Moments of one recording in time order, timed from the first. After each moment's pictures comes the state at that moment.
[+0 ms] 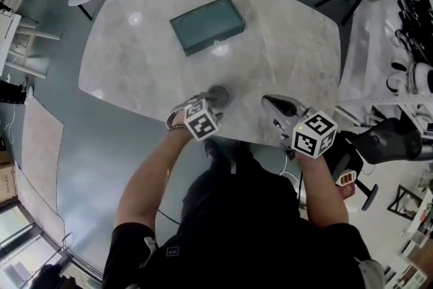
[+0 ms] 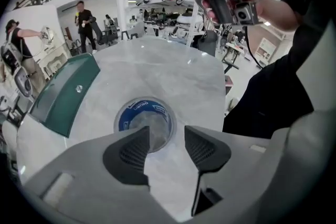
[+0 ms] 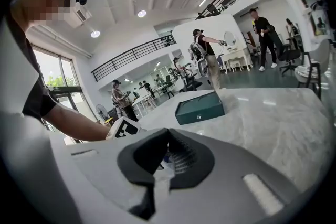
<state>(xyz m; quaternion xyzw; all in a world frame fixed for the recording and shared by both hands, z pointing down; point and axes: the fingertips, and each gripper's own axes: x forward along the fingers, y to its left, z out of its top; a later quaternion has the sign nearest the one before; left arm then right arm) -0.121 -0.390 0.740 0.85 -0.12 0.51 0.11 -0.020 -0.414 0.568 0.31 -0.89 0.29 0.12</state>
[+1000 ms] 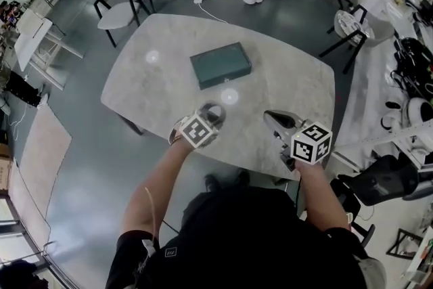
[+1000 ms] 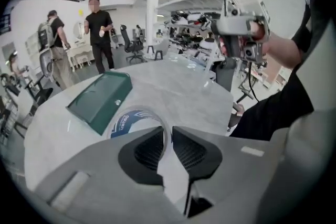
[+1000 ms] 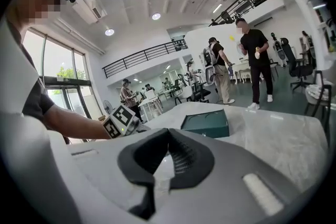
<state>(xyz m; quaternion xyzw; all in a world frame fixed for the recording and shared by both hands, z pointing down) -0.125 -0.408 0.643 0.85 -0.25 0.43 0.17 0.000 -0.414 0.507 0.28 -0.92 0.24 0.11</state>
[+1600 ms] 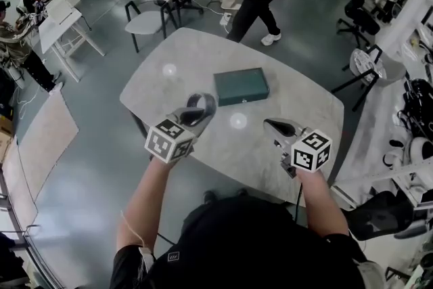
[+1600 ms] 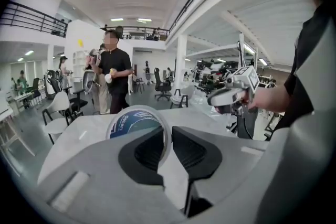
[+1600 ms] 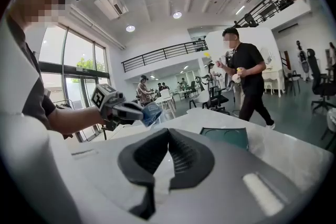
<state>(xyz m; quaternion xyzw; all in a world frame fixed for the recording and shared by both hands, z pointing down) -0.225 -0.400 0.456 0.87 -0.43 0.21 0.13 -0.067 -0.414 0.455 0.20 -0.96 0.17 0.12</state>
